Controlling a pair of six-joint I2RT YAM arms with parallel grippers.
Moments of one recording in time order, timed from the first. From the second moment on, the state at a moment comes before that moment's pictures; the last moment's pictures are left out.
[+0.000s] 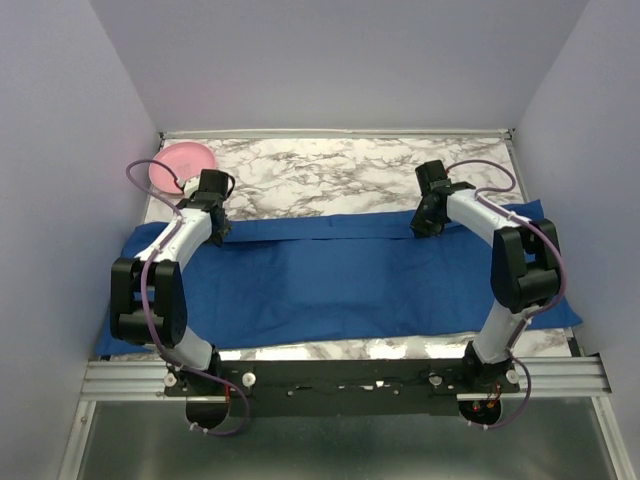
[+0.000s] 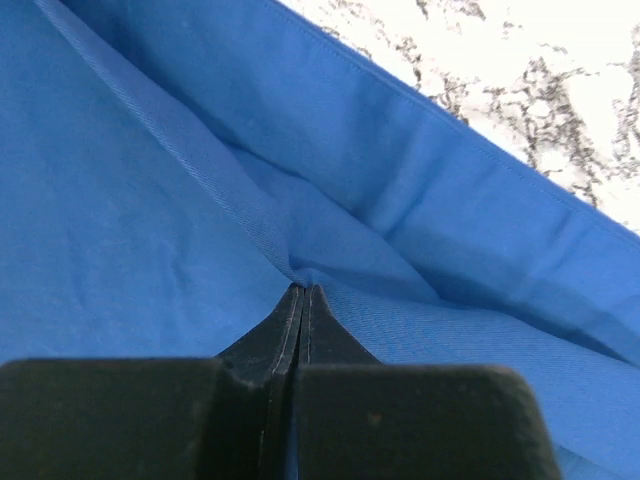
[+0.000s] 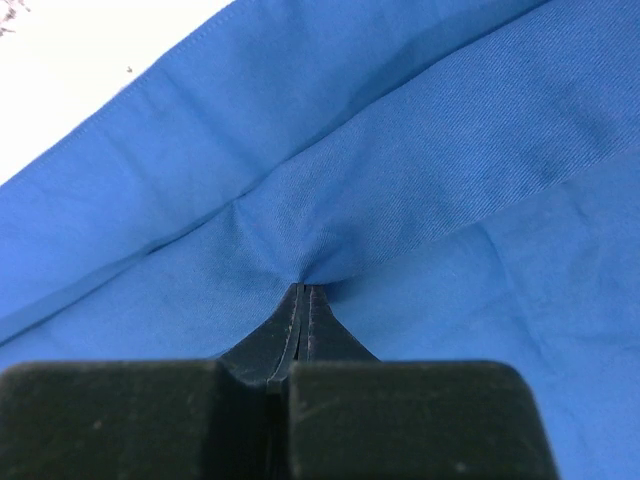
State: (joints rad) left arm -0.08 1.55 1.05 -0.57 -0.37 -0.59; right arm 0.24 1.80 1.23 -0.62 0.18 0.69
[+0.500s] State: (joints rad) left arm -0.08 1.47 1.04 -0.59 -0.37 -0.59; right arm 0.24 1.68 1.21 -0.60 0.19 0.66
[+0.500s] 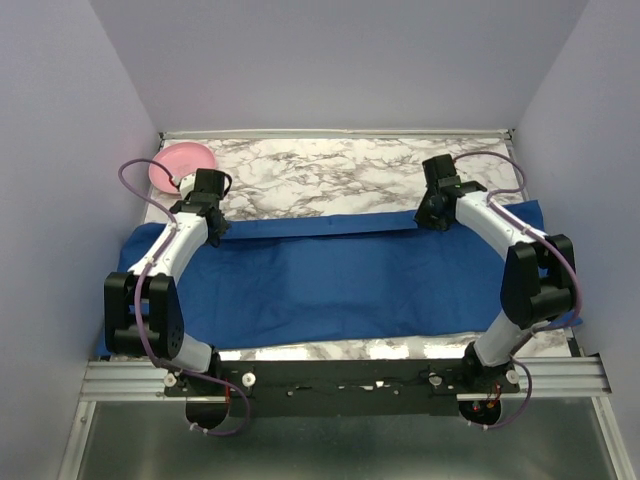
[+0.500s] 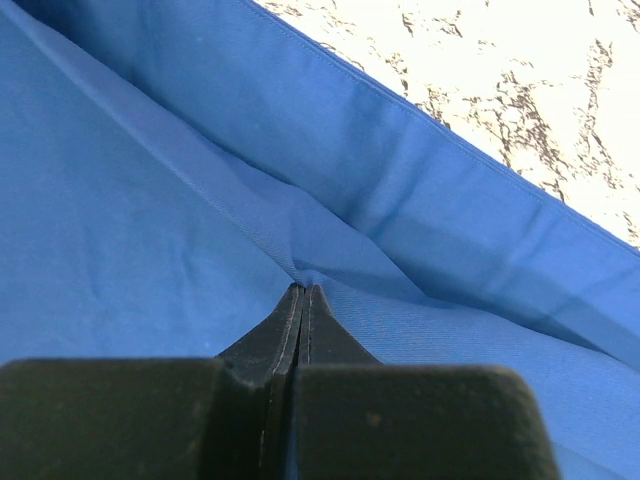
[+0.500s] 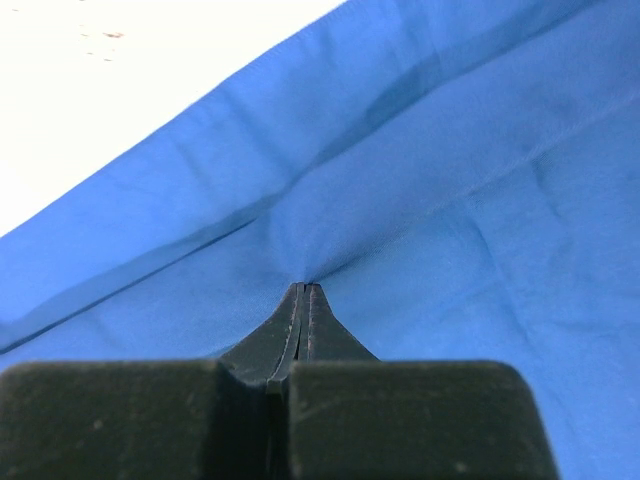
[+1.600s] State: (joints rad) left arm -0.11 0.49 1.04 -1.22 -0.29 -0.72; right arm 0.25 0.57 1.00 -1.02 -0.07 0.50
